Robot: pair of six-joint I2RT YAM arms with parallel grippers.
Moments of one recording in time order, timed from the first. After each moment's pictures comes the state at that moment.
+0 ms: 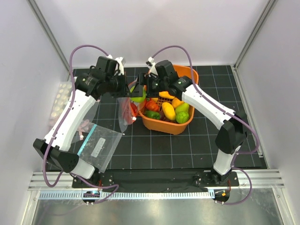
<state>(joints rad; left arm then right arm) -0.46 1.50 1.76 -1.05 0.14 -0.42 0.67 1.79 1.70 -0.48 -0.41 0.60</state>
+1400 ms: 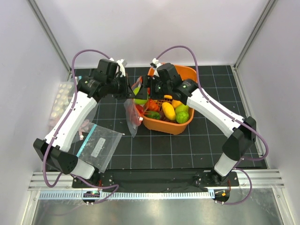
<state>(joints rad) -0.46 1.48 1.66 -0.95 0.24 -0.49 0.71 1.68 1.65 -0.57 -0.19 0.58</state>
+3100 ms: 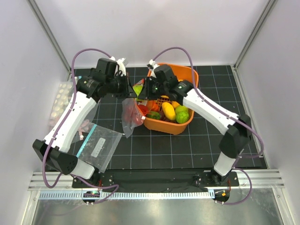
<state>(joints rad) -0.46 1.47 1.68 -0.95 0.29 -0.47 0.72 1.68 1.61 -0.50 -0.21 0.58</state>
